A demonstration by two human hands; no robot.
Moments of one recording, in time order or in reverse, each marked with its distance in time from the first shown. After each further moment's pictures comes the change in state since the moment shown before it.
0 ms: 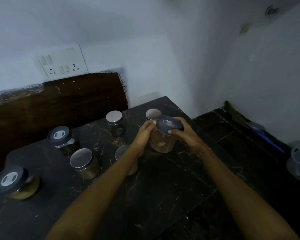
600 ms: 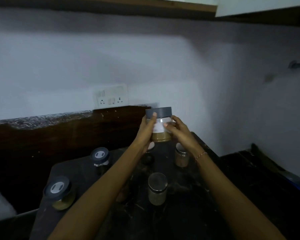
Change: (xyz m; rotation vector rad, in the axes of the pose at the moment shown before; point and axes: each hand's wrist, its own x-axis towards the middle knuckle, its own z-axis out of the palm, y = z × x) left_hand -0.044 0.128 -0.093 -0.229 0.138 0.236; right_hand 0.021 -0.146 0.116 0.097 -0.101 -0.318
